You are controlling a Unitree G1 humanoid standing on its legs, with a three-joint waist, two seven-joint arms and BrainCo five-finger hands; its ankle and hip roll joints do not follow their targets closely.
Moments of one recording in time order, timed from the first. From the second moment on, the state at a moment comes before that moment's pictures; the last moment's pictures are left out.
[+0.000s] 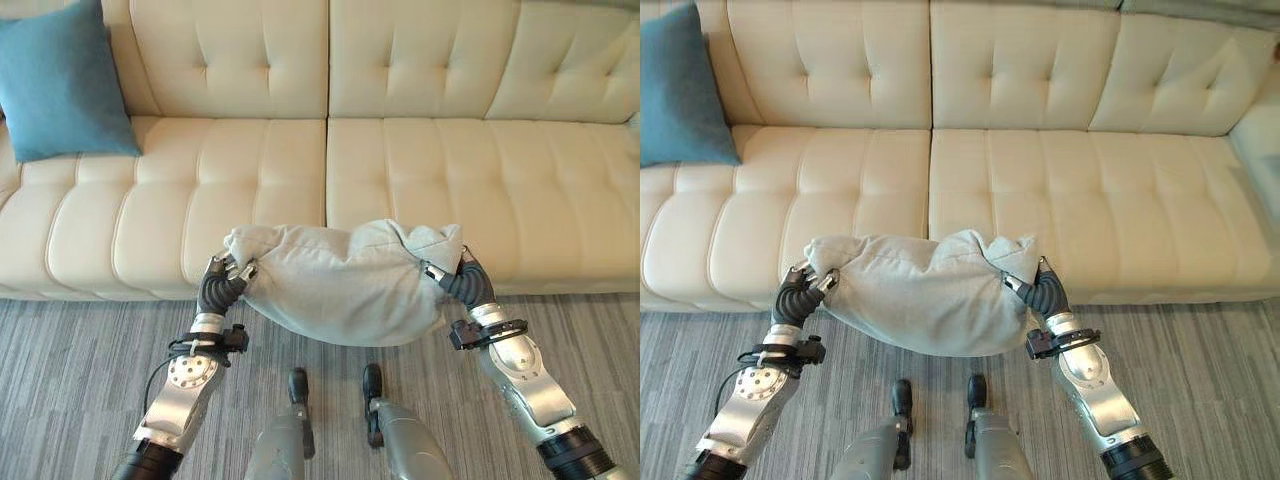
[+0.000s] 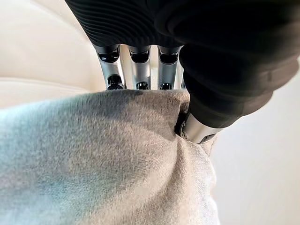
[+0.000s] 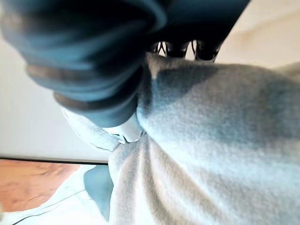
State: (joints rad) left arm 0.07 0.48 -0.15 -0.01 -0.33 -0.25 0.21; right arm -0.04 -0.50 0.25 -0.09 0.31 -0.20 -0.07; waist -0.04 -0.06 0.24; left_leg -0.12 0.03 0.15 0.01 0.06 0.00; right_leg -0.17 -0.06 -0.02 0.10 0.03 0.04
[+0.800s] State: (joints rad) left arm 0.11 0.50 -0.15 -0.02 -0.25 -0.23 0.18; right arm 0.09 -0.50 0.26 -0.09 0.41 -0.19 0.03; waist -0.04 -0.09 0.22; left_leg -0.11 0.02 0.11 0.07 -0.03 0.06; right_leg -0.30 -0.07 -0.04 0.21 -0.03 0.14
